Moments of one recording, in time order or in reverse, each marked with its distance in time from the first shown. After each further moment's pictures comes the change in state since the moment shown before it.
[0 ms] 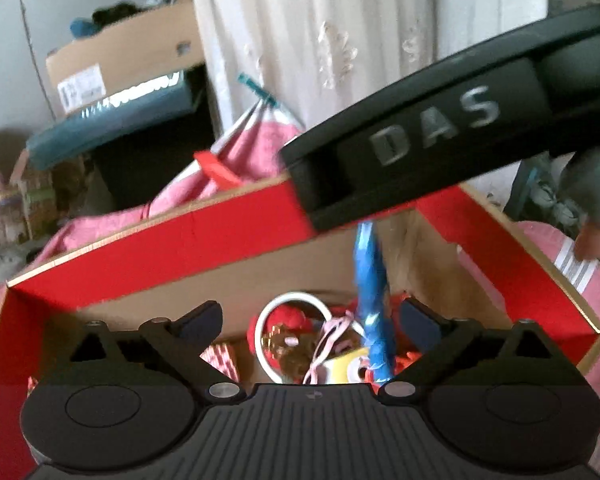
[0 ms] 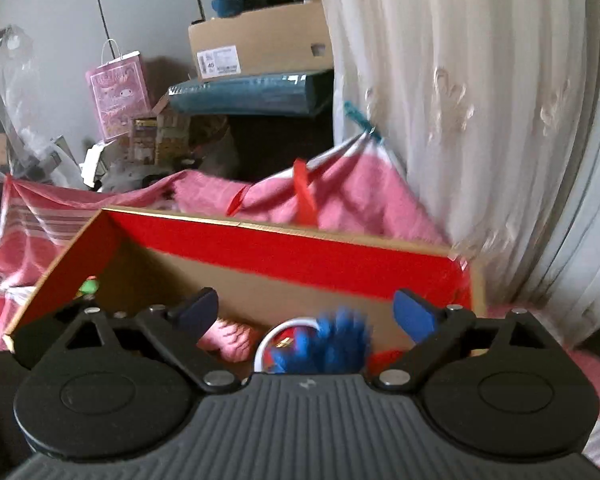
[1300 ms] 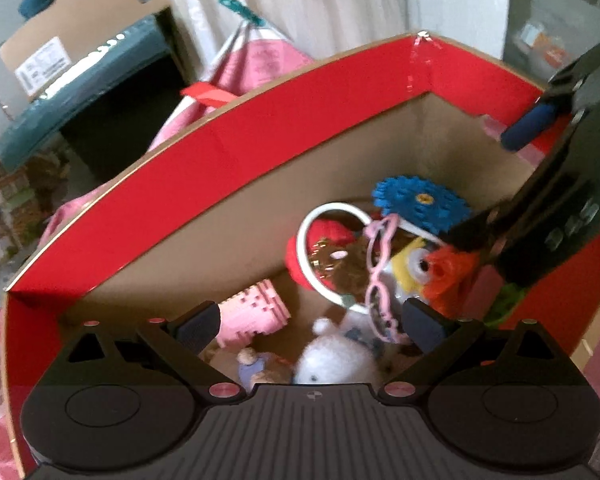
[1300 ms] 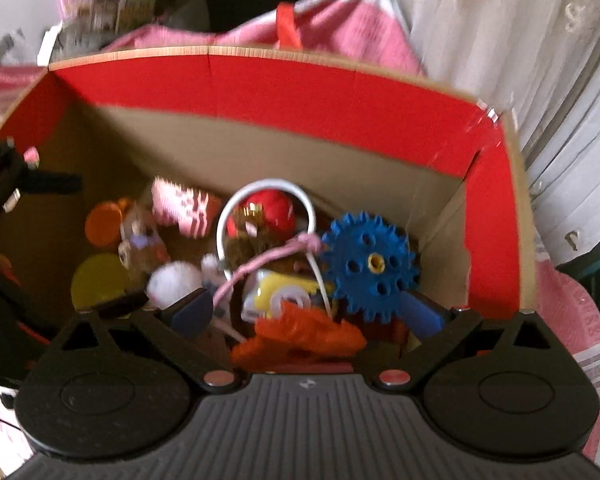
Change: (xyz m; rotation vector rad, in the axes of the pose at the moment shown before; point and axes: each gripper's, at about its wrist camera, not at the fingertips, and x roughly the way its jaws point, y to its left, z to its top) left arm 0.029 0.062 -0.039 0.238 0.157 -0.062; right arm 0.062 0.015 -0.056 -0.055 0.374 -0.134
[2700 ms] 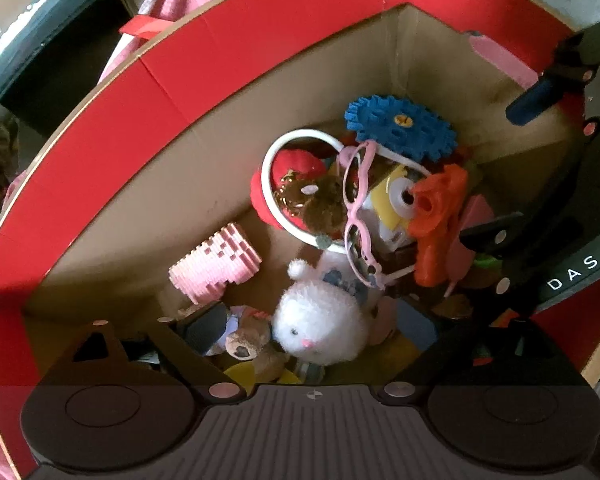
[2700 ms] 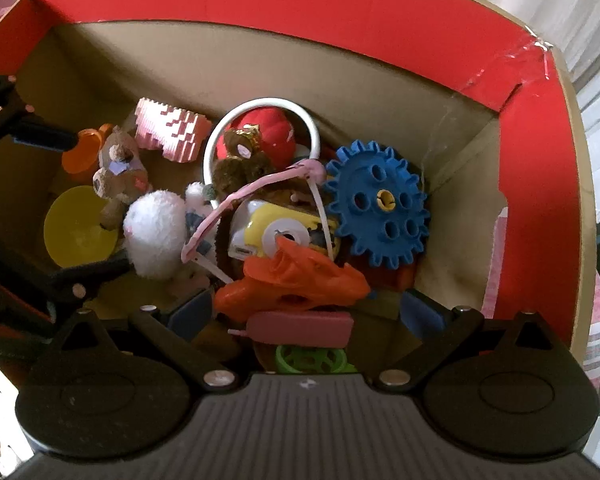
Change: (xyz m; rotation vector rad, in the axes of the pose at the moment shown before) left arm 0.040 -0.004 0.008 0.073 0.266 -0.071; right arm 0.035 0.010 -0.008 -0.052 0.189 -0.028
